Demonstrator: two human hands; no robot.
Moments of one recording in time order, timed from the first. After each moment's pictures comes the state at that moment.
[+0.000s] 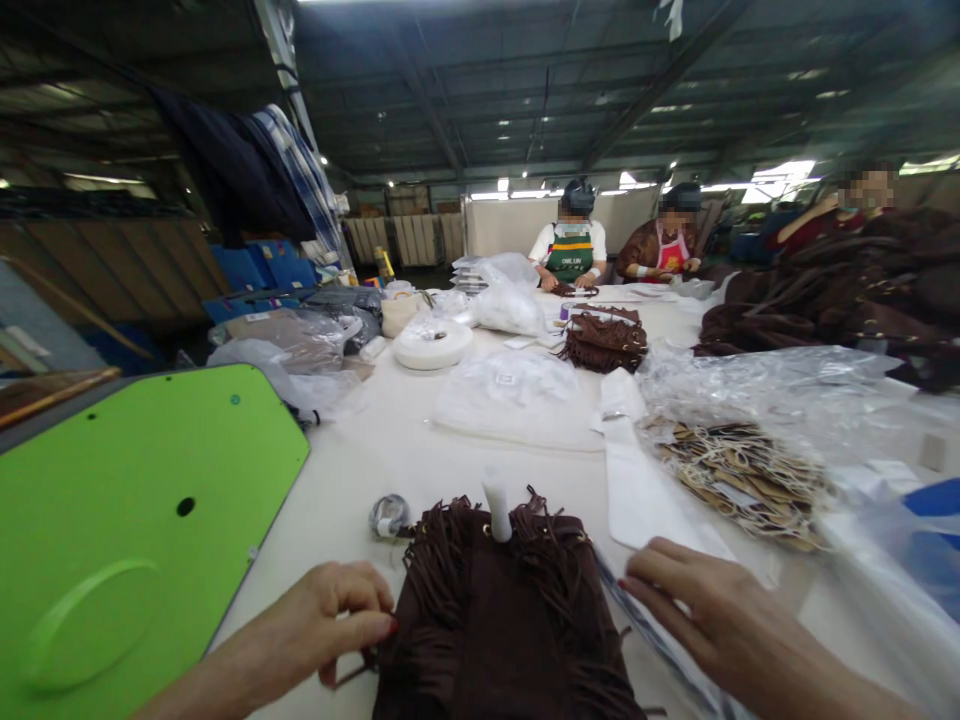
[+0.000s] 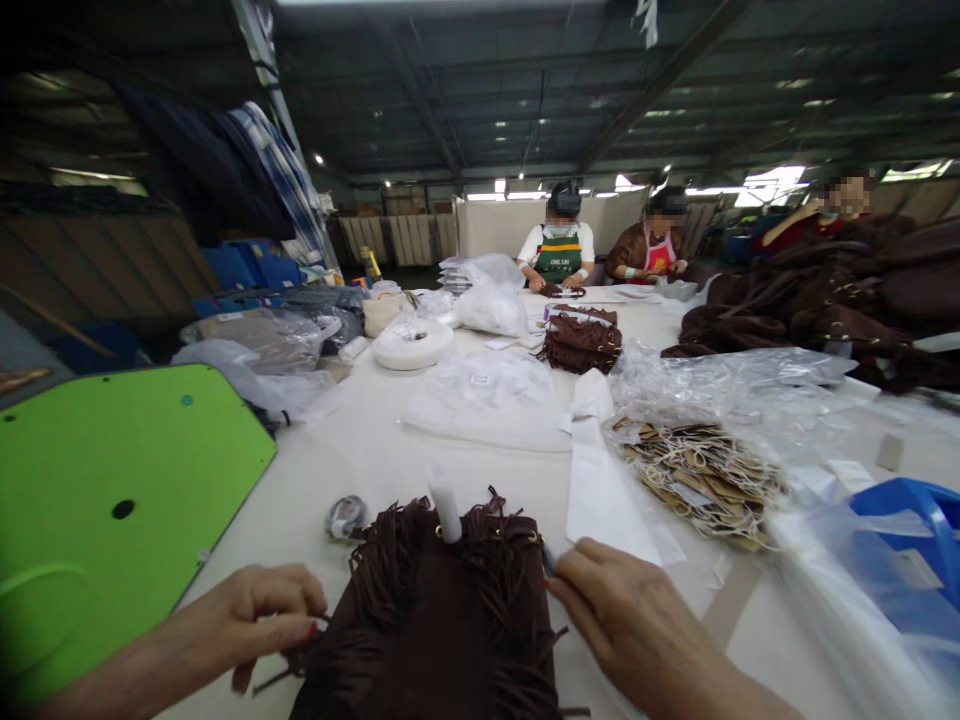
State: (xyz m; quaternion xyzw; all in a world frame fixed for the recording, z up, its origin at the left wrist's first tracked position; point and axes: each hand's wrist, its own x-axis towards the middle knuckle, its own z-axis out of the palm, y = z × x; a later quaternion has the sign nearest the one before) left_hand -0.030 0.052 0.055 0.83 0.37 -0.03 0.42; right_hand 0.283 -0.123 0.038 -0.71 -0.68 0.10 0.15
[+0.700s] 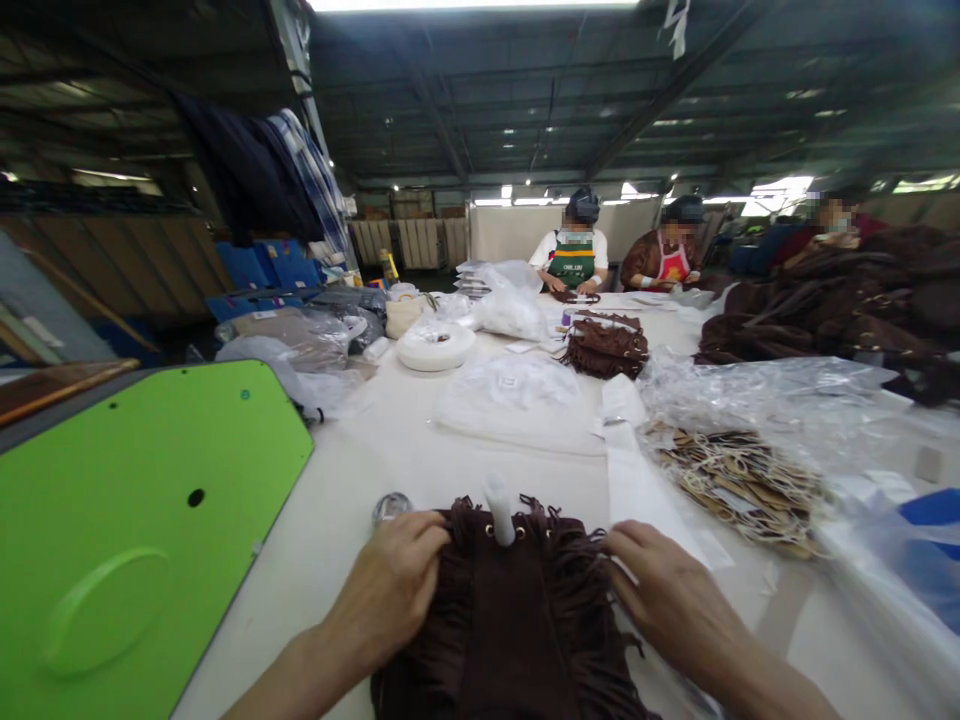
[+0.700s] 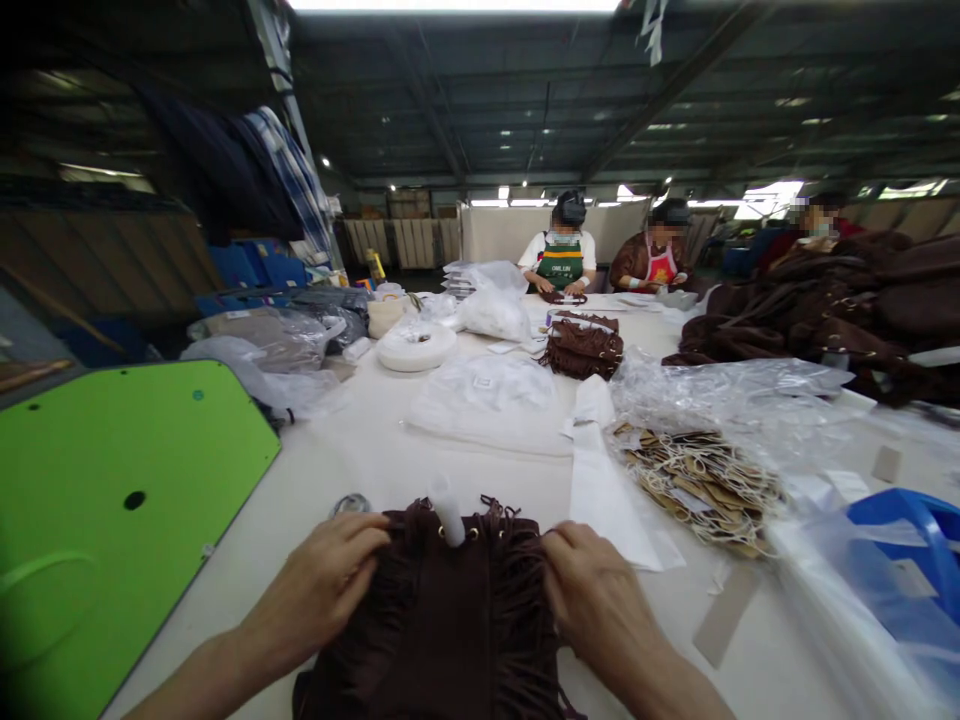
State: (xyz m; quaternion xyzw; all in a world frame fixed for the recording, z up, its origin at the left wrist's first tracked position) left_hand 0.019 0.049 0.022 0.95 0.28 0.12 0.06; right_hand 0.270 -0.093 0.005 -0.76 -0.64 0.01 0.10
